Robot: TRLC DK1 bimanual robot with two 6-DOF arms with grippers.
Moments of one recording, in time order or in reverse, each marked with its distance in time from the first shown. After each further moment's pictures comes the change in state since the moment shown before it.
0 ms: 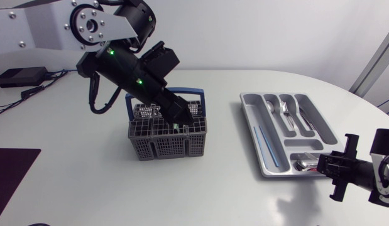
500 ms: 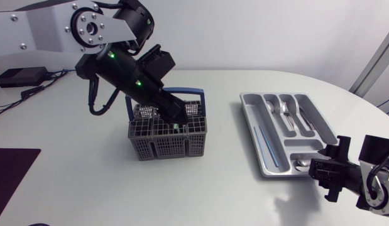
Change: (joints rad) left arm 0.009 0.002 -0.013 0.000 -0.079 -0.064; right arm 0.071 0.022 -0.080 0.182 0.084 -0.024
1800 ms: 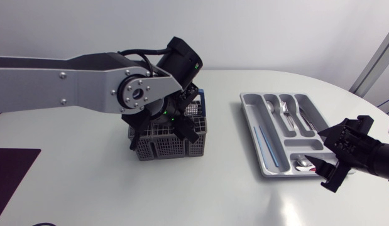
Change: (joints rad) left arm -0.253 0.019 -0.196 0.322 -0.683 -0.111; right arm 0.140 -0.439 0.279 -0.778 -0.183 0.528
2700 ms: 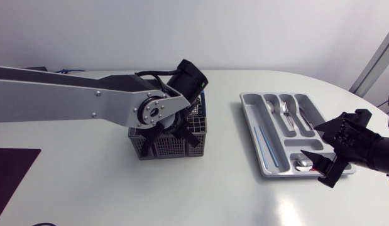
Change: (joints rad) left arm -0.008 0.084 -0.047 0.121 -0.112 -0.027; right arm 0.053 -0.002 0.037 -0.016 0.000 0.051
